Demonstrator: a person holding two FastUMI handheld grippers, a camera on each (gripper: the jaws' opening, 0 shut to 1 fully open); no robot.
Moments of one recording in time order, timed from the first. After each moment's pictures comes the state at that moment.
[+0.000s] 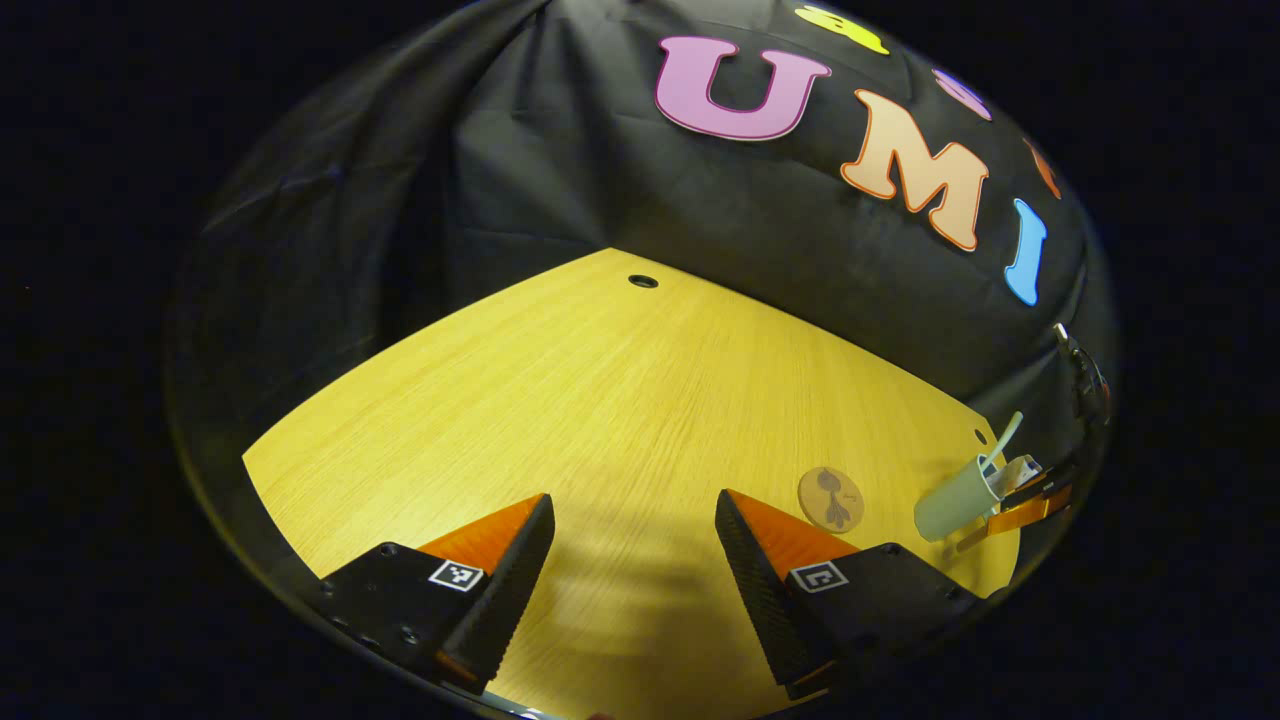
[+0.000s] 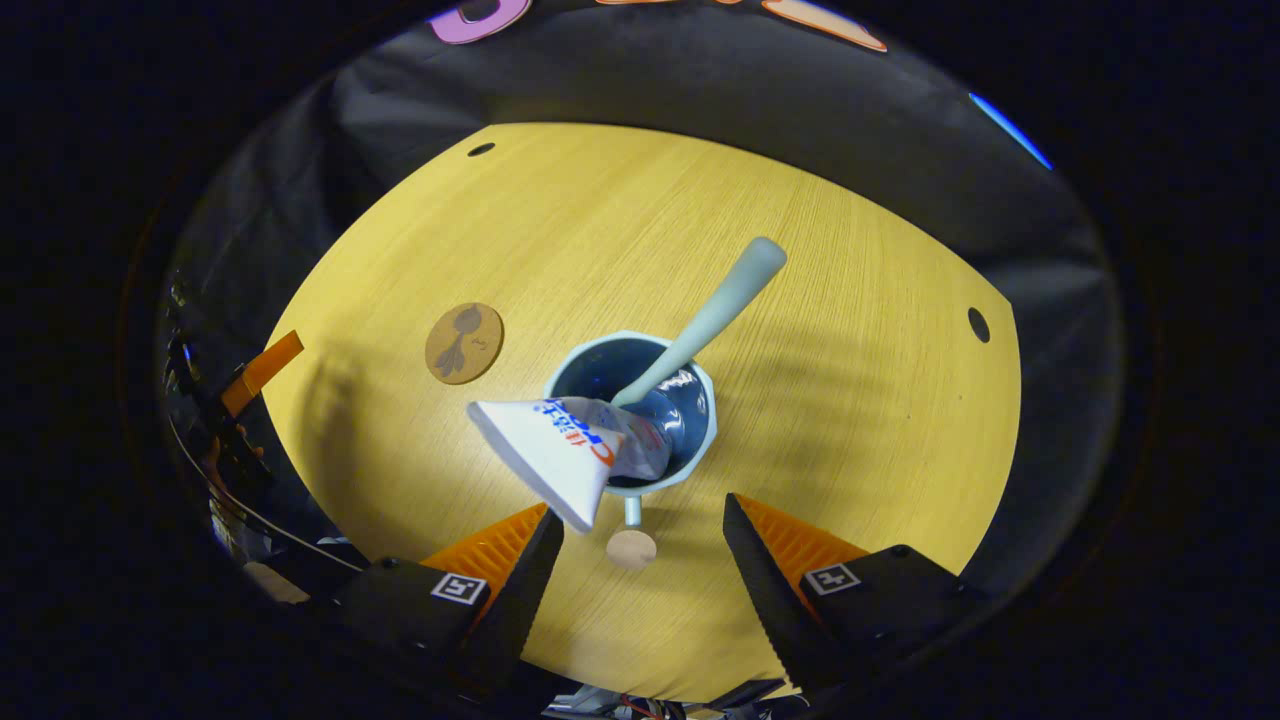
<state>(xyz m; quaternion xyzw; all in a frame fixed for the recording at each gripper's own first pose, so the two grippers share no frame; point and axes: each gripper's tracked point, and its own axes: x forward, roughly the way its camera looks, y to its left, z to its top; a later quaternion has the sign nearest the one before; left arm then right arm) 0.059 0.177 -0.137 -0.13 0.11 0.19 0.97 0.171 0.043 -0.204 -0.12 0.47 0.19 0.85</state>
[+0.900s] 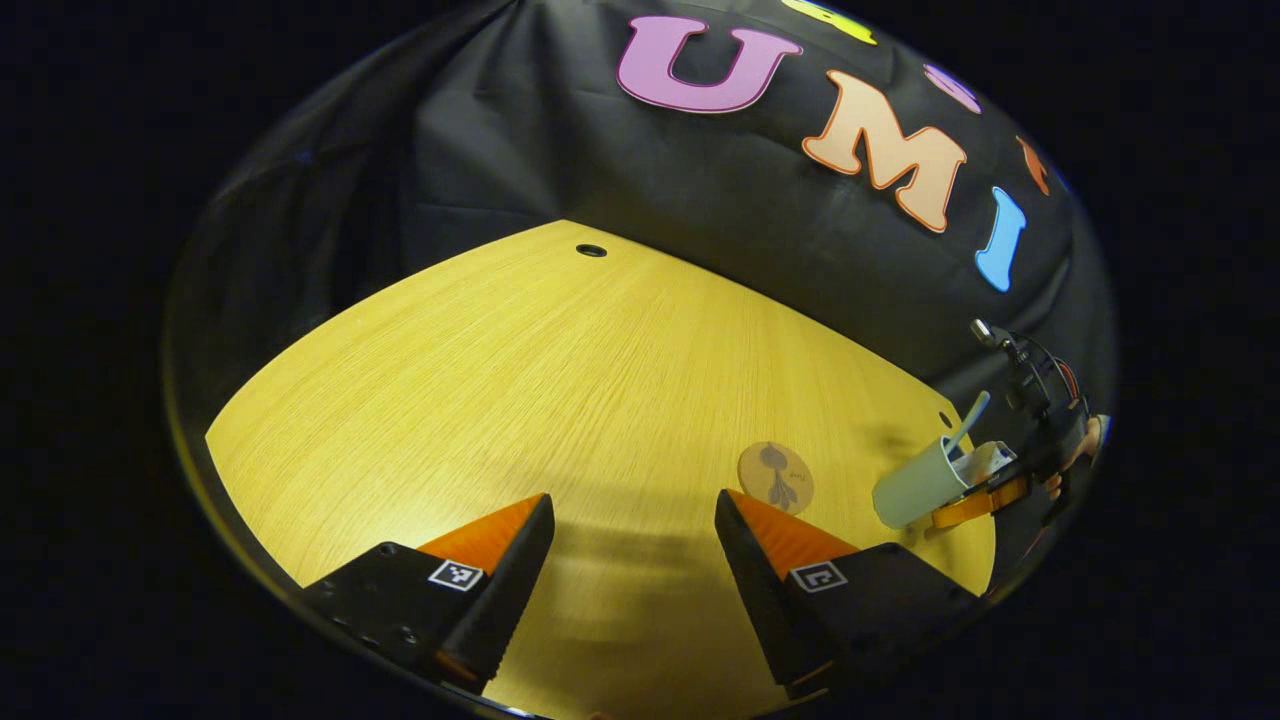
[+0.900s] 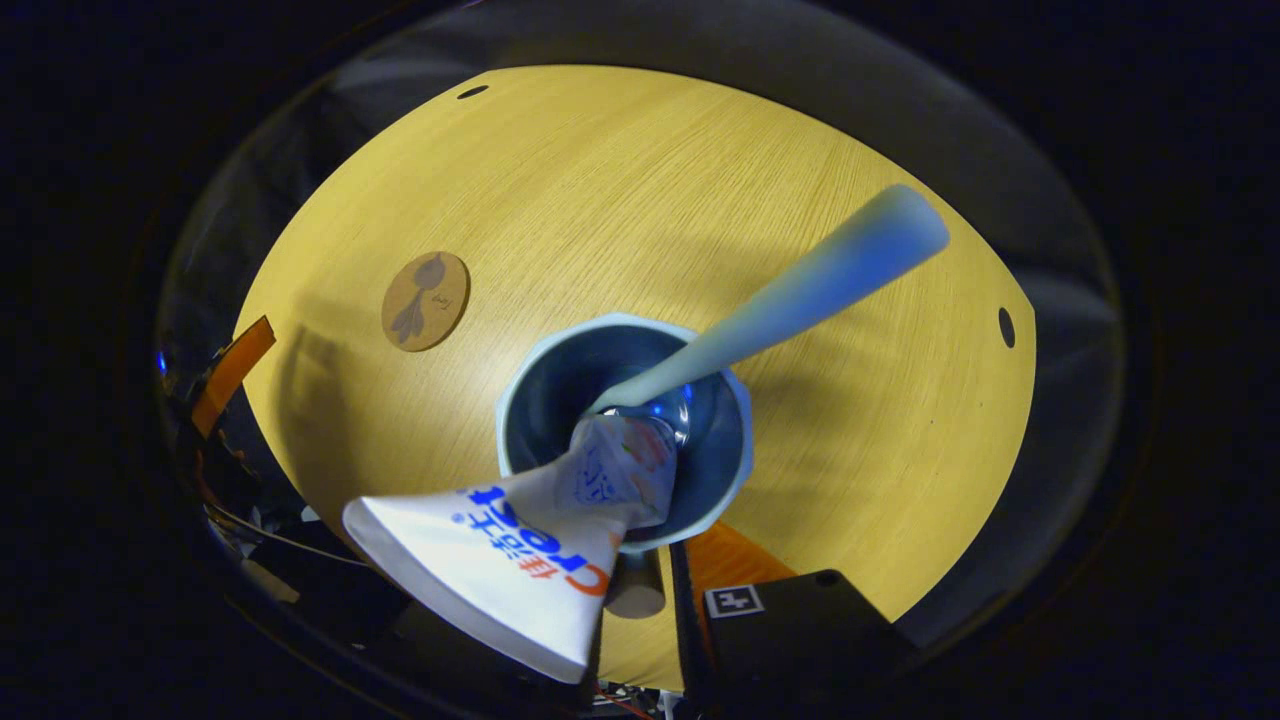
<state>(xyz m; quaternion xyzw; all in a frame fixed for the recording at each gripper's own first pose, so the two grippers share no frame) 0.080 0.133 -0.149 -0.14 0.14 0.14 0.97 0.181 0.049 -0.237 -0.18 0.54 0.18 0.81</state>
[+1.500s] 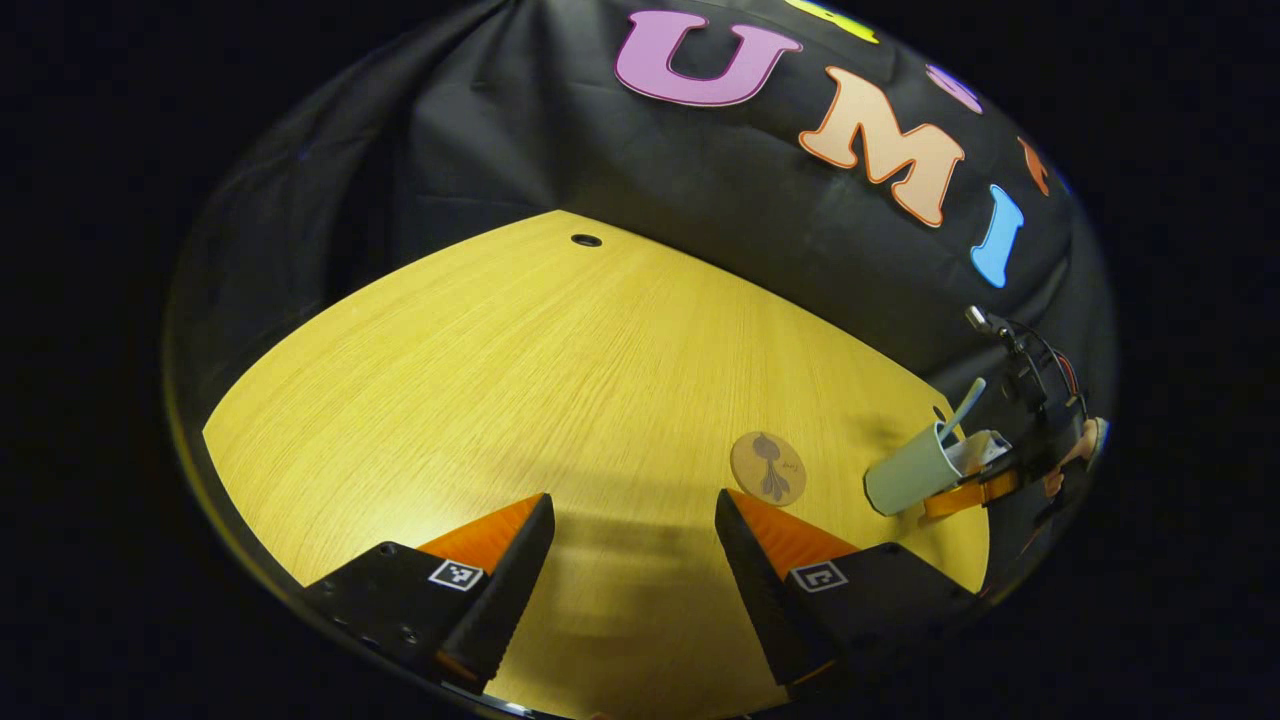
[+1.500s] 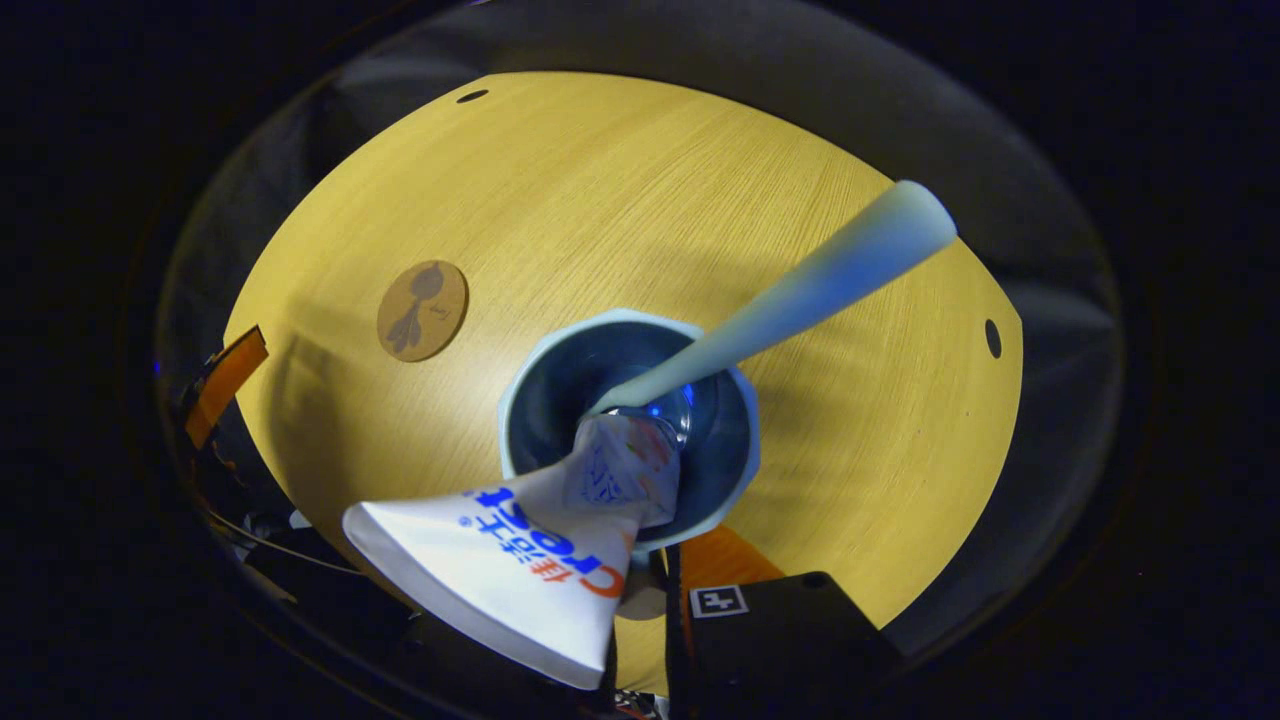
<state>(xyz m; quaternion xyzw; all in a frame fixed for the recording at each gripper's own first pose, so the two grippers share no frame) 0.073 0.124 -0.155 -0.15 0.15 0.13 0.97 0.189 0.058 -0.224 -0.17 0.51 0.17 0.83</state>
